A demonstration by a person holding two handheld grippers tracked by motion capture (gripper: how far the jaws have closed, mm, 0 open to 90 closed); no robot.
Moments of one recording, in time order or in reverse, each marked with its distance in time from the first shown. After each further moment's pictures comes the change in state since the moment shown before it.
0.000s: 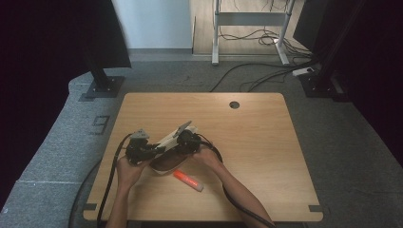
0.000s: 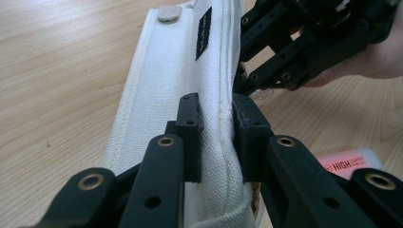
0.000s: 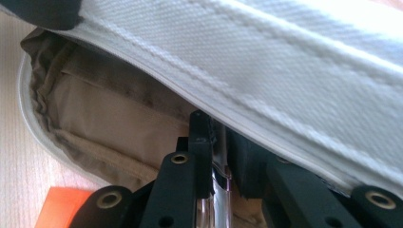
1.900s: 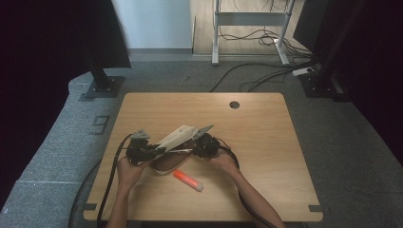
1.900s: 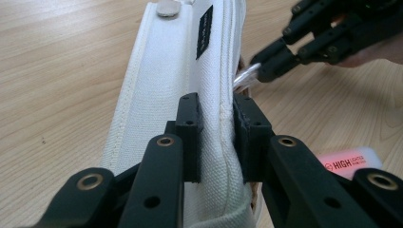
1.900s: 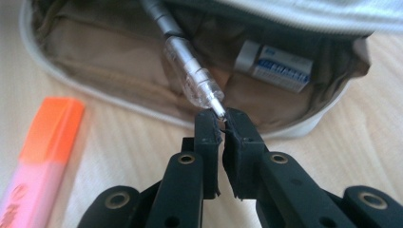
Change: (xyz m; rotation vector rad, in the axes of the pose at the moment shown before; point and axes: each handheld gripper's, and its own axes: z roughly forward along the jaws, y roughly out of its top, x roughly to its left) left arm 0.001 -0.001 0.003 0.006 -0.011 -0.012; right arm -0.014 -0.054 -0.036 -0.039 -0.031 0.076
